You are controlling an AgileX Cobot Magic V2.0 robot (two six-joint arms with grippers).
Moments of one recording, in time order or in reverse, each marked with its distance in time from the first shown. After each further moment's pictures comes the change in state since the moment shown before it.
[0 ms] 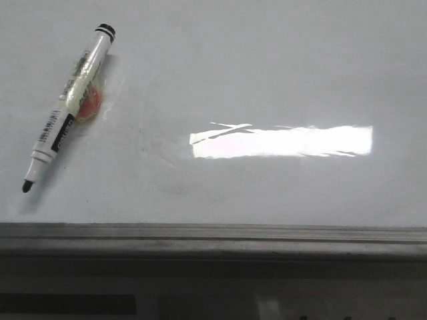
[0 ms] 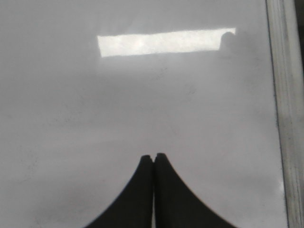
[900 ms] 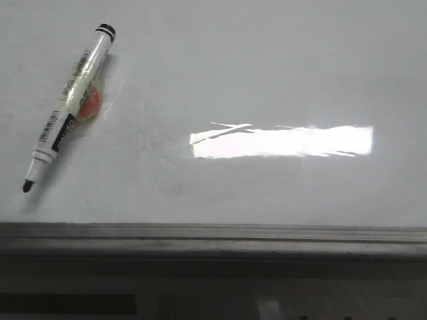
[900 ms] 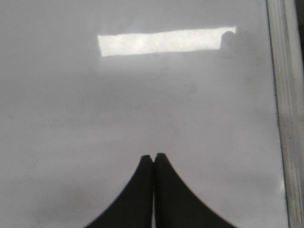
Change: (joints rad) left arm -0.701 0.555 -0.048 0.130 -0.262 0.002; right arm 0.000 0.000 -0.004 0.004 0.006 0.000
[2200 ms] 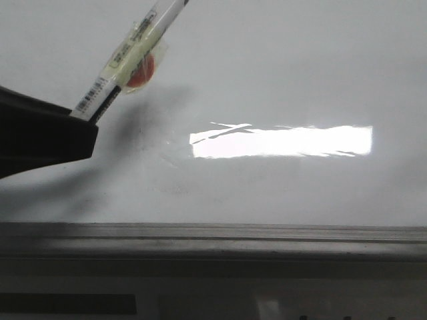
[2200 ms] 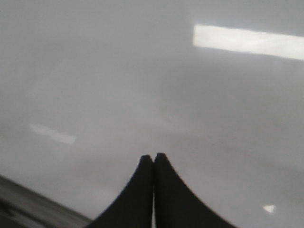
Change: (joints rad) left arm -0.105 0.306 -0.047 0.043 -0.256 0.000; right arm 0.433 0.145 -0.125 0.042 0.029 -0.068
